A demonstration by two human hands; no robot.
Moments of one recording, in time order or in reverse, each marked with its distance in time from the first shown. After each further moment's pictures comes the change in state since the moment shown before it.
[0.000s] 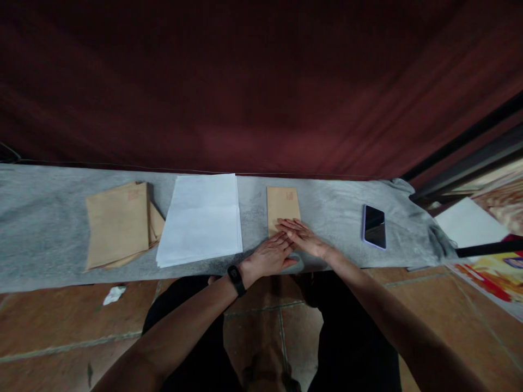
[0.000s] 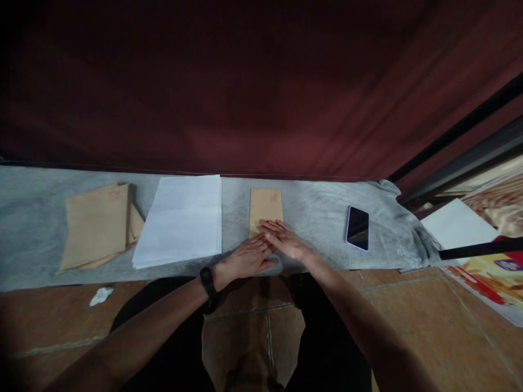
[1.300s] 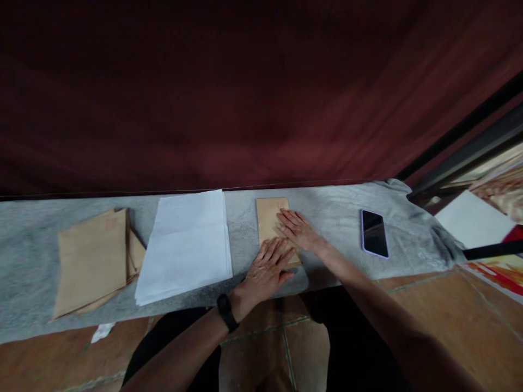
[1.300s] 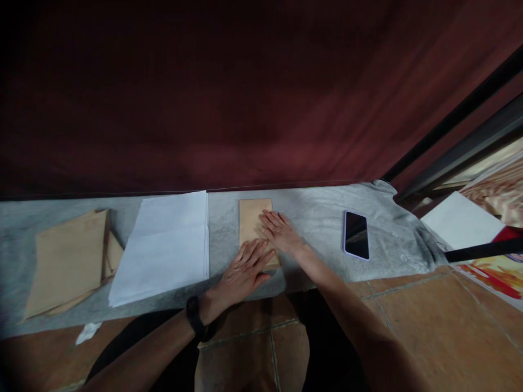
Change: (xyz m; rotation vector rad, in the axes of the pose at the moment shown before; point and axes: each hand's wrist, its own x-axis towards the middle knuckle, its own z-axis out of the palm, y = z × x) left_hand 0.008 0.000 -0.002 0.088 0.066 -0.109; right_hand 0.036 0.035 -0.023 -0.364 0.242 0.094
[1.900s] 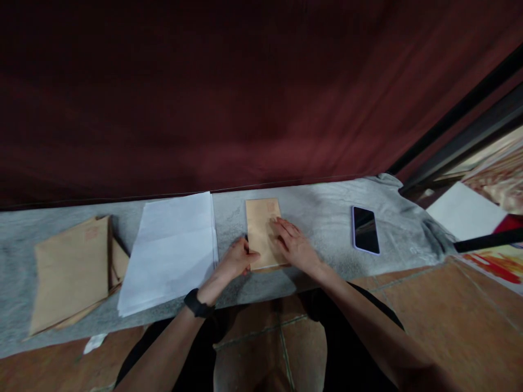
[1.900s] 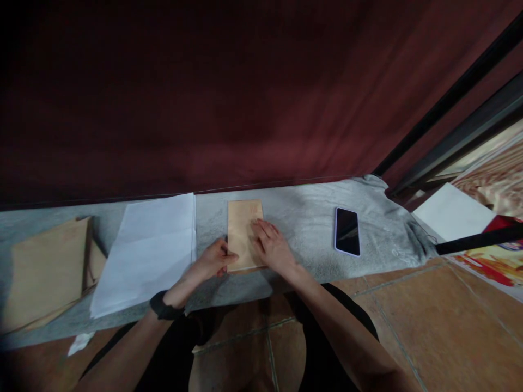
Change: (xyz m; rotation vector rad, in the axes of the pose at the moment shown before) left_hand 0.018 -0.049 -0.029 -0.880 -0.169 -0.902; right_hand -0.042 -0.036 -0.007 0.155 0.182 0.112
